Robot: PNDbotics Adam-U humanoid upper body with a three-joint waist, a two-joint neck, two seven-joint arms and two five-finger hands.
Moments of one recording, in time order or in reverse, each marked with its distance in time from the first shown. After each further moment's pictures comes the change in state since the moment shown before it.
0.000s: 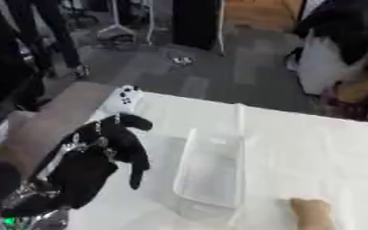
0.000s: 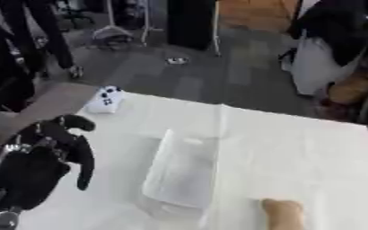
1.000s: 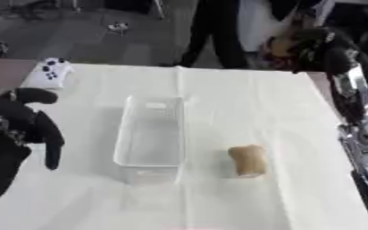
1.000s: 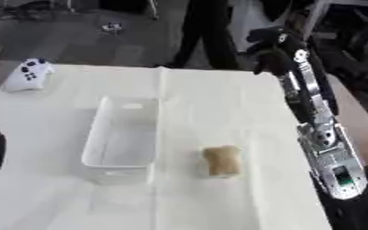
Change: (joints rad) left arm 0.013 0.000 0.000 0.000 -0.005 0.000 0.000; right arm -0.016 -0.123 -0.014 0.269 0.964 0.453 -0.030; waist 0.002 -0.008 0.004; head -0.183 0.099
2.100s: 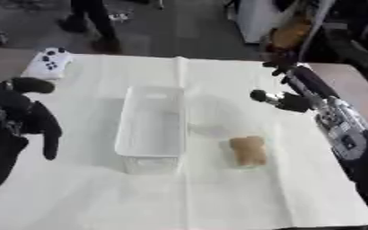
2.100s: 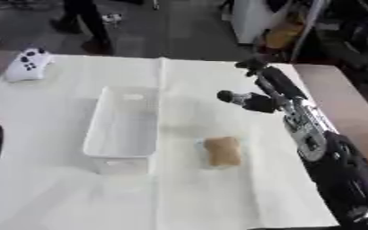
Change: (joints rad) left arm 0.001 0.000 0.000 0.000 -0.003 0.009 0.001; right arm -0.195 -0.064 0.076 0.539 0.393 0.100 0.011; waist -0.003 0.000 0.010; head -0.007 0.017
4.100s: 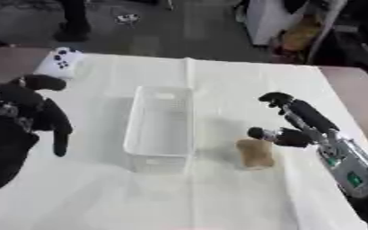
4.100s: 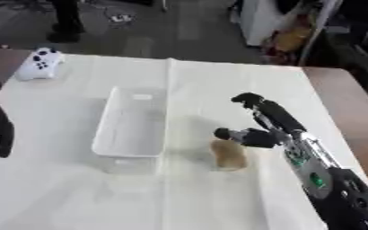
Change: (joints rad) left arm -0.001 0.000 0.000 0.000 0.001 0.001 -0.001; right arm 0.208 -0.015 0.125 -0.242 -0.070 0.018 0.080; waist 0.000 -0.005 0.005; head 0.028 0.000
